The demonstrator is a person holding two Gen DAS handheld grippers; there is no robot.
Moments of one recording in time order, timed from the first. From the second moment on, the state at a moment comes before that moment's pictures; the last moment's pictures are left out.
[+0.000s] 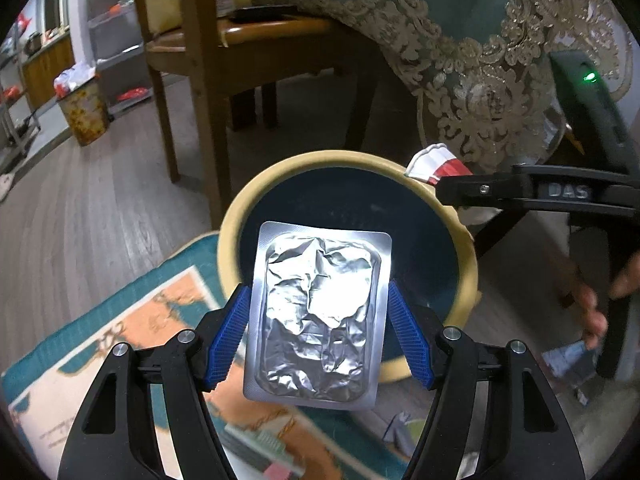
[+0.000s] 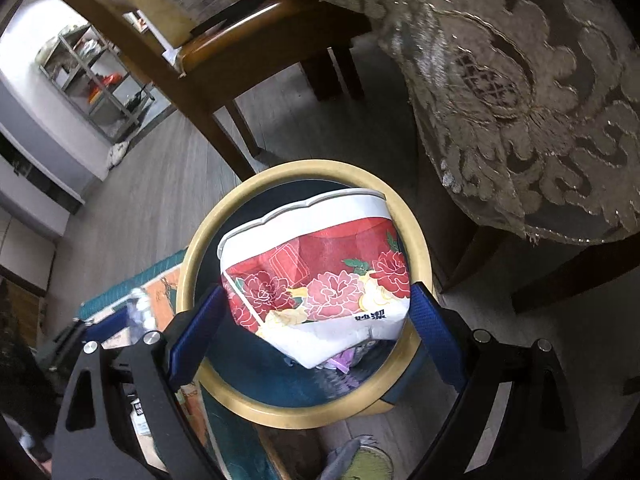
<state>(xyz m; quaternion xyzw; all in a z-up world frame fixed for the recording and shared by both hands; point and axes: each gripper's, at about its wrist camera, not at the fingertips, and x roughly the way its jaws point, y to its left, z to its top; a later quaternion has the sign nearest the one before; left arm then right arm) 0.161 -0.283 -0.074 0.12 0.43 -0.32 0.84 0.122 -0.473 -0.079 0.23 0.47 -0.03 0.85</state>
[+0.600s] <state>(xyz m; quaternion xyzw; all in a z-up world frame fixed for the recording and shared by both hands) 0.177 -0.271 -0.092 0.11 0.44 -0.28 0.85 0.138 -0.464 -0.080 0.25 0.46 -0.01 0.85</state>
